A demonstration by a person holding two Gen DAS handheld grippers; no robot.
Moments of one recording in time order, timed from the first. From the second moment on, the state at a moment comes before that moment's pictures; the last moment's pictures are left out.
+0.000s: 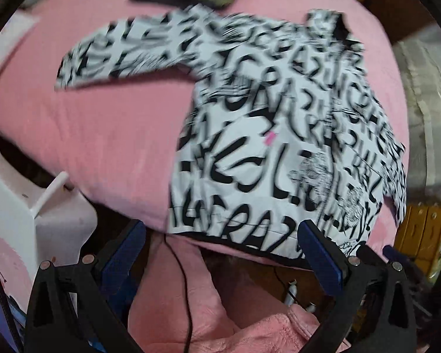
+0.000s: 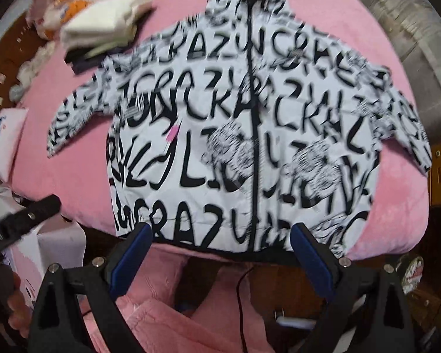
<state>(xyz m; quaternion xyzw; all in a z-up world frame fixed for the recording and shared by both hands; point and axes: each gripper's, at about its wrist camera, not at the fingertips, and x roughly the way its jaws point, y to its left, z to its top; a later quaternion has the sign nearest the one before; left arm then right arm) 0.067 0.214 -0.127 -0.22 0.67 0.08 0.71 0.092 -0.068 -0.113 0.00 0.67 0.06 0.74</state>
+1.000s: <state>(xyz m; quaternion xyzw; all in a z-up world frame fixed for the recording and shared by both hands) 0.128 0.605 -0.354 -0.52 0.48 0.28 0.65 0.161 0.240 -0.239 -0.11 0.75 0.11 0.64</state>
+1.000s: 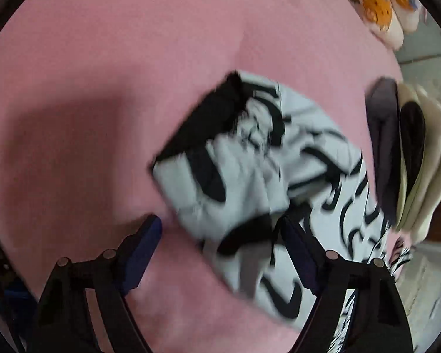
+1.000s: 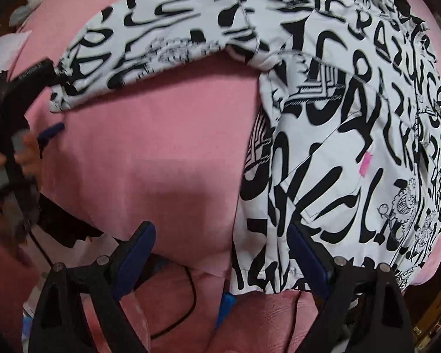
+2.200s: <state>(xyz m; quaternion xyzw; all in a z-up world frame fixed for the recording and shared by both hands) 0.304 0.226 -0.118 -0.25 0.33 0.03 0.91 0.233 -0.041 -0.167 0.07 0.57 0.18 0.80</state>
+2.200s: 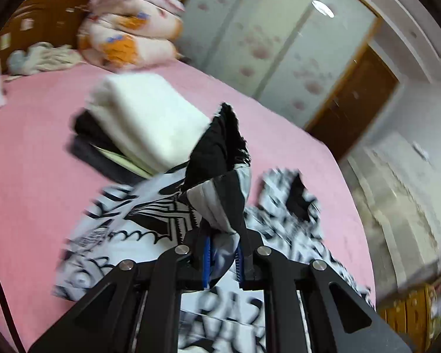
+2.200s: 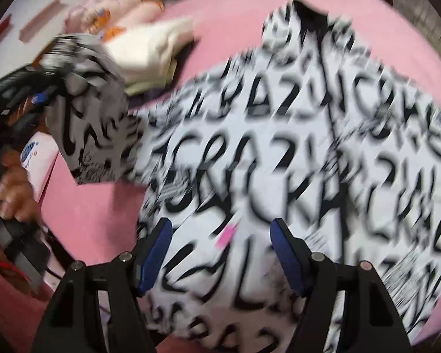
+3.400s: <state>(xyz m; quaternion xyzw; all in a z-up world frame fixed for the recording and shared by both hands) 0.242 0.290 -0.266 -0.20 0.62 0.19 0.74 0.359 -0.124 -0.297 0.27 0.64 0.04 0.72</state>
